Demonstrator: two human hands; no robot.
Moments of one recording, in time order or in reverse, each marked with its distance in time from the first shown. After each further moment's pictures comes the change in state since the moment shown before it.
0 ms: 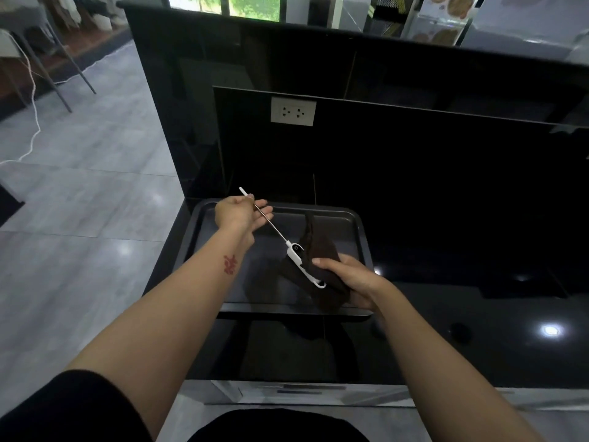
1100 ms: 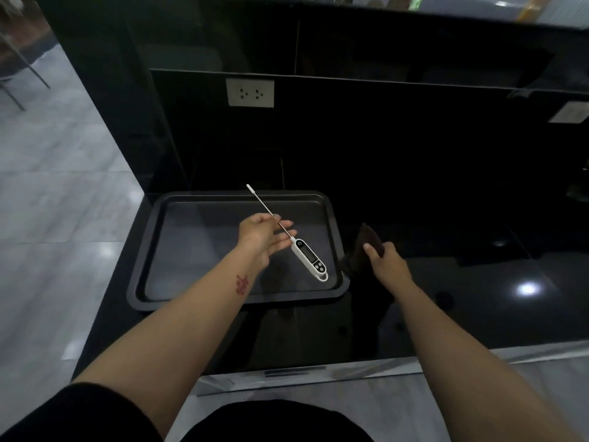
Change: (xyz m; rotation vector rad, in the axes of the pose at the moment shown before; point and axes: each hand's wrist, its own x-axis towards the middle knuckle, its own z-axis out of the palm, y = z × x) left_hand -0.050 -0.074 0.049 0.180 -0.262 -0.180; right_hand -0.014 0.046 -0.128 -0.611 0.780 0.073
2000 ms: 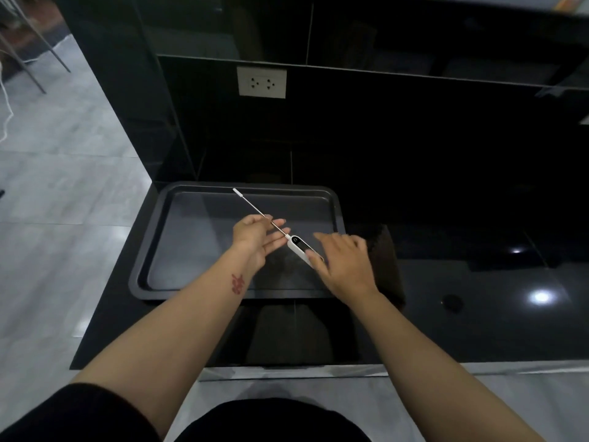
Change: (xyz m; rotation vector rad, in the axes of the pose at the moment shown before) left_hand 0.009 -0.010 -0.013 -0.106 0.105 -0.034; right_hand -0.031 -0.037 0.057 -0.503 0.248 -0.909
